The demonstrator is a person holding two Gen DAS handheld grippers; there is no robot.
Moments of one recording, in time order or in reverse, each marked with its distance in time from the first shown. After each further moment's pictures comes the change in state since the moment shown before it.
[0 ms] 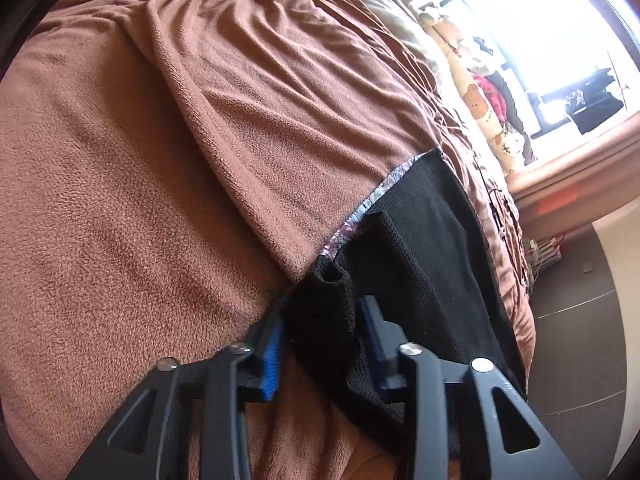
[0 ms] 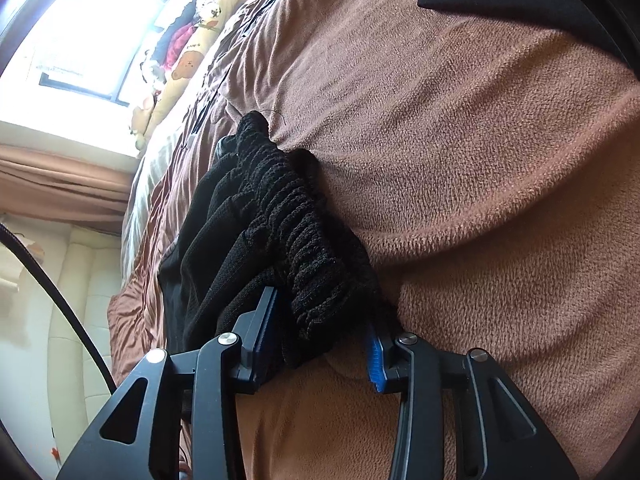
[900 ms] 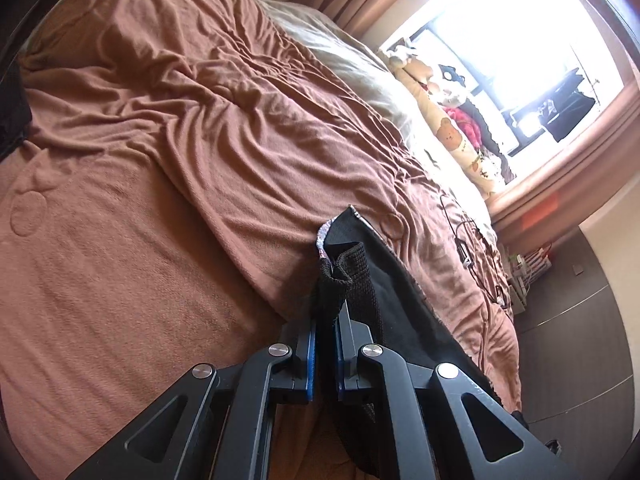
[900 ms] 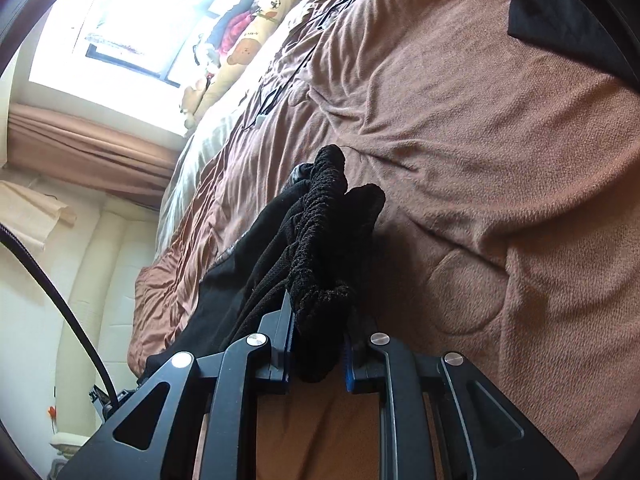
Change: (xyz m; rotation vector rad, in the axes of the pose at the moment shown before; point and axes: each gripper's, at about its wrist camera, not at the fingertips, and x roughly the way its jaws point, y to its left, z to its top) left arm -0.140 -0.029 0.022 0.086 -0.159 -0.005; right arm -0.002 0.041 -0.027 -0.131 0.009 0.119
